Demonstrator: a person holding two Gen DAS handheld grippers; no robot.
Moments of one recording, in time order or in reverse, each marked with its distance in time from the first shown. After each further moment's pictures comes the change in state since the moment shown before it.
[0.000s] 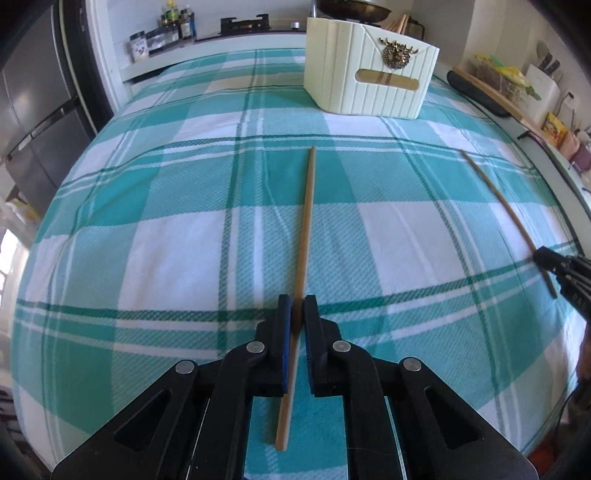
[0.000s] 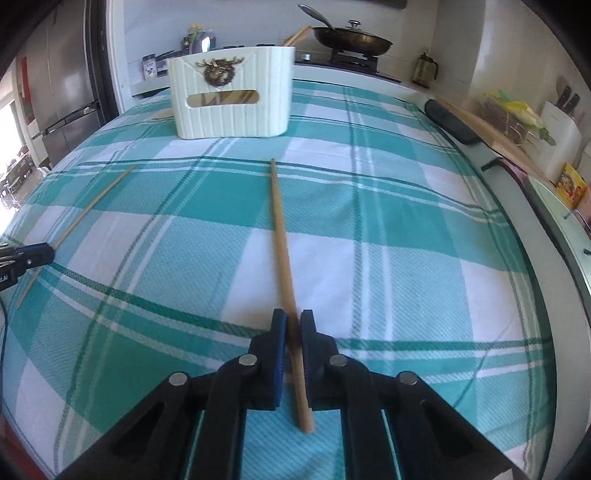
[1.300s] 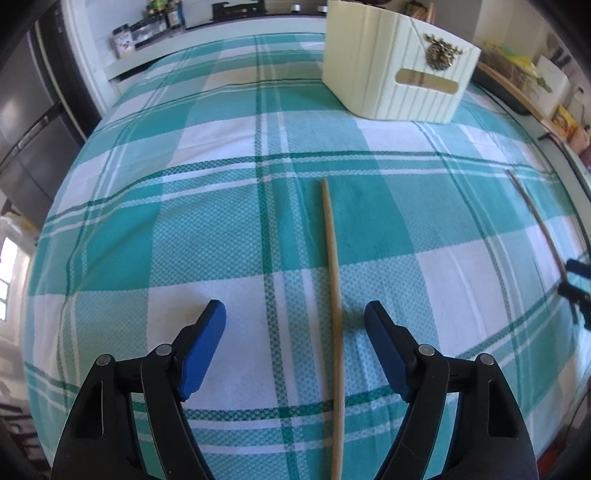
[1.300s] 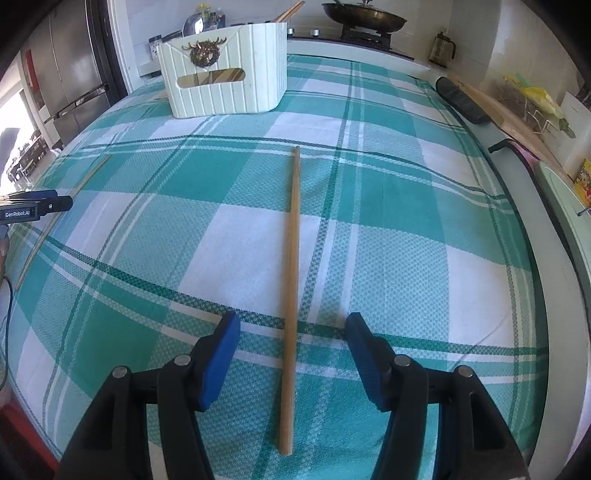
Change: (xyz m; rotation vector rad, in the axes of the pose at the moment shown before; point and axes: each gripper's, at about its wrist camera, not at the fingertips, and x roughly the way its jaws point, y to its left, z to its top) left arm 0.042 0.028 0.057 0.061 0.090 -0.021; right arm 0.012 -0.034 0.012 -0.074 0.124 0.100
